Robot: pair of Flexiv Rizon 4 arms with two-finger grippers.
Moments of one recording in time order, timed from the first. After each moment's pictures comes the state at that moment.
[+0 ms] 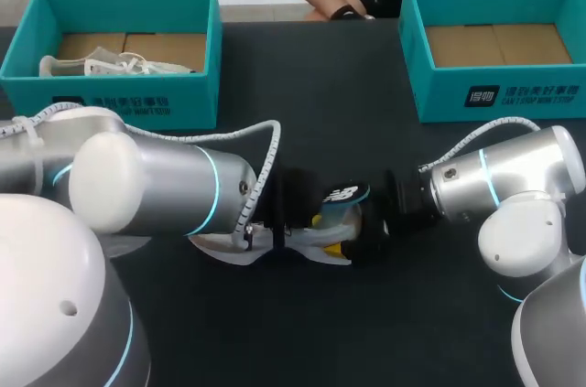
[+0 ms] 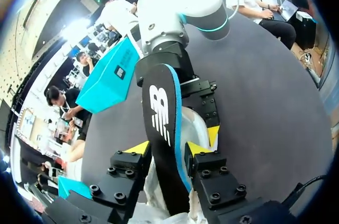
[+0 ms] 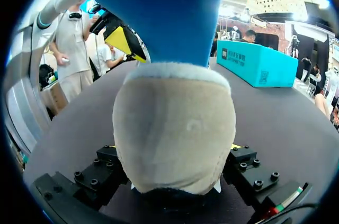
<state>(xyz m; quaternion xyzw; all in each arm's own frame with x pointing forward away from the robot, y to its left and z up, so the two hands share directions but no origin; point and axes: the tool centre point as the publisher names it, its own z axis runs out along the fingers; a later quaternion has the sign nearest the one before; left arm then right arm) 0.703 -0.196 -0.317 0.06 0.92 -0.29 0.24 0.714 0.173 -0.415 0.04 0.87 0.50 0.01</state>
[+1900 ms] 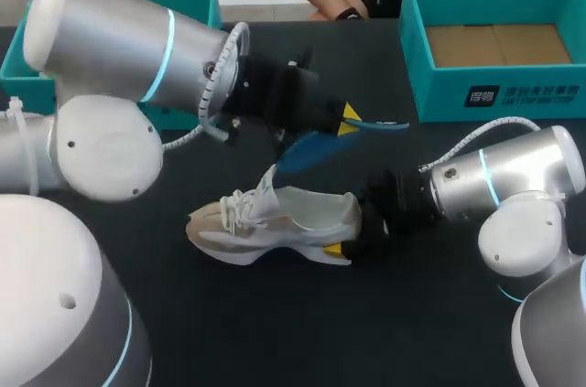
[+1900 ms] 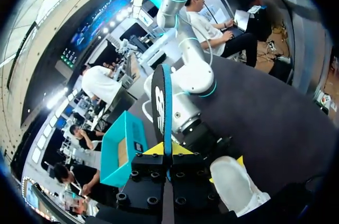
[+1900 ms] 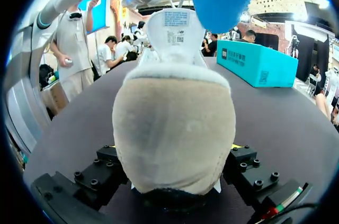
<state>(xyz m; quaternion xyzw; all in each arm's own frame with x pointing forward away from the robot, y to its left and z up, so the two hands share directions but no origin) 0.719 -0.249 -0.150 0.30 0.83 -0.42 0.22 0.714 0.173 -0.415 0.04 0.87 0.50 0.01</state>
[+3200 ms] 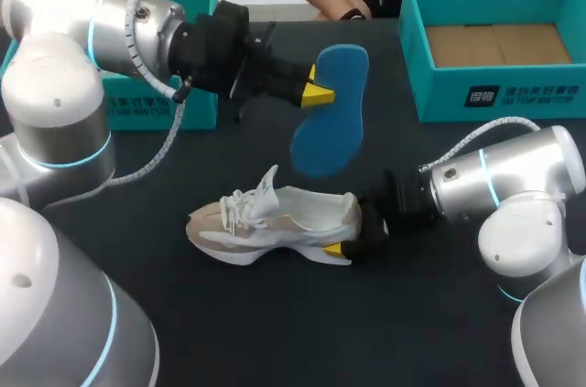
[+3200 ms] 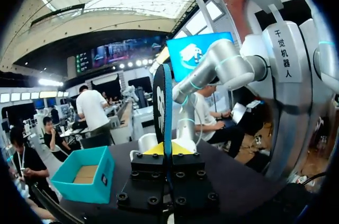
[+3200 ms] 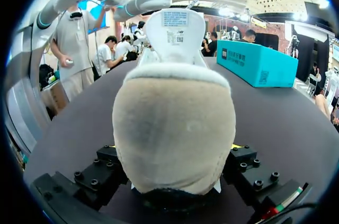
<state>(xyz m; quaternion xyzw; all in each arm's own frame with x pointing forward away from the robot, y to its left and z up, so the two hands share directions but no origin) 0.693 -0.219 -0.081 0.16 0.73 -0.66 -0.03 0.714 0.173 -0.415 0.04 0.87 0.50 0.01</state>
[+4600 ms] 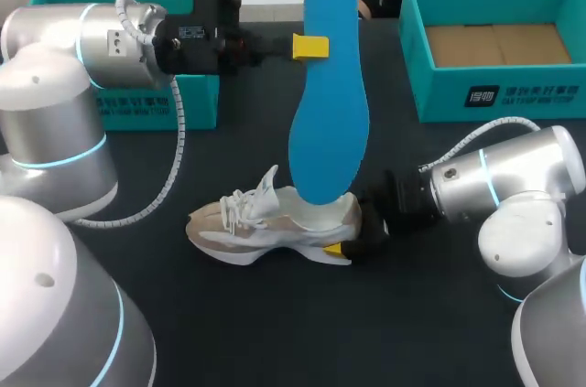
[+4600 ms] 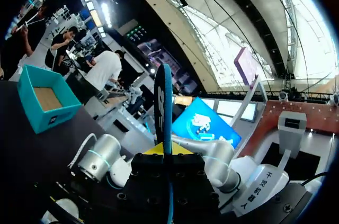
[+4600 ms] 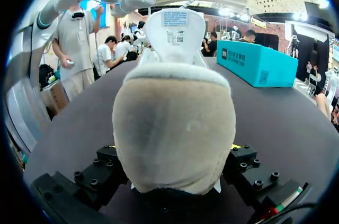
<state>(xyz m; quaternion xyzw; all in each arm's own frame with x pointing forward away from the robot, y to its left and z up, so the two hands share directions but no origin) 0.686 -0.212 -0.014 -0.19 0.62 -0.66 -0.38 0.714 0.173 -0.415 0.04 0.87 0.50 0.01</state>
